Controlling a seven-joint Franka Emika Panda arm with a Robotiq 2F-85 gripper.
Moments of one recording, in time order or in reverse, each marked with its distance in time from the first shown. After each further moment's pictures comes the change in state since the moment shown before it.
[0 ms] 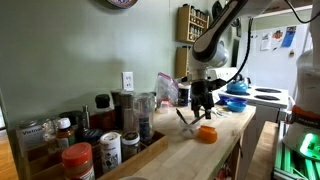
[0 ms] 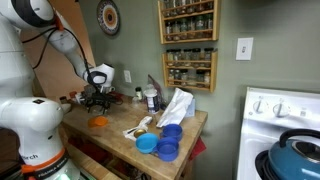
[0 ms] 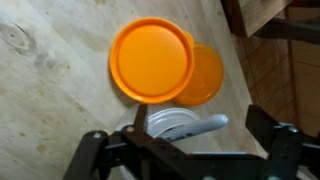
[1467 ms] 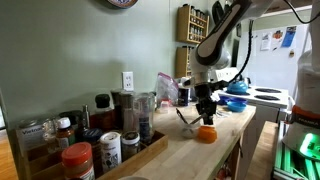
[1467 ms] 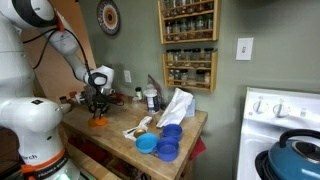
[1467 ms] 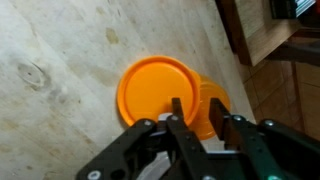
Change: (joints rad) arm -0.038 0.005 0.025 -0.031 -0.119 0.002 0.045
